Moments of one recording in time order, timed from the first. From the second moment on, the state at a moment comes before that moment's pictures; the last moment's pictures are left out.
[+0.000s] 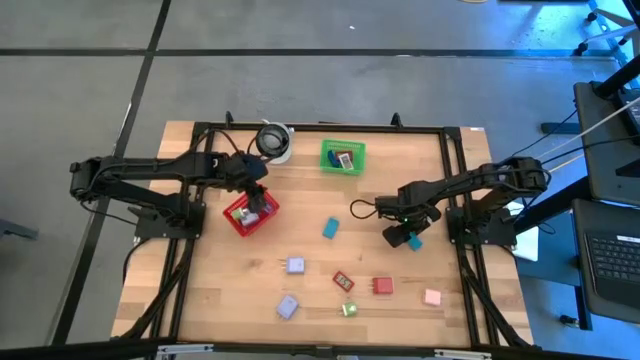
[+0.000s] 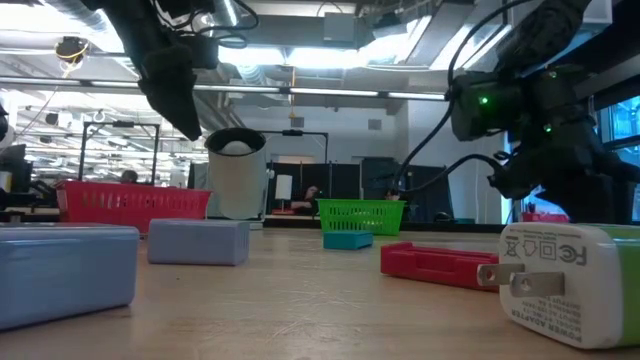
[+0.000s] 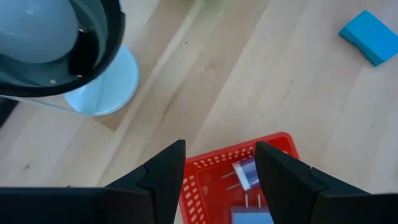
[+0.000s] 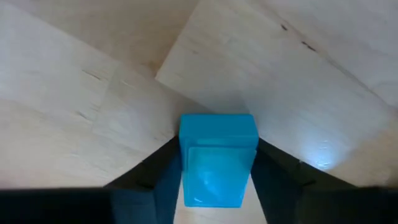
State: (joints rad) left arm 0.20 1.10 0.83 -0.75 -0.24 -0.25; right arm 0.00 1.56 0.69 -0.86 -0.27 0.96
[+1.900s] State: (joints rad) left arm 0.20 1.10 0.83 -0.05 -0.30 0.00; right arm -0.19 1.65 1.42 -0.32 0.55 0.43
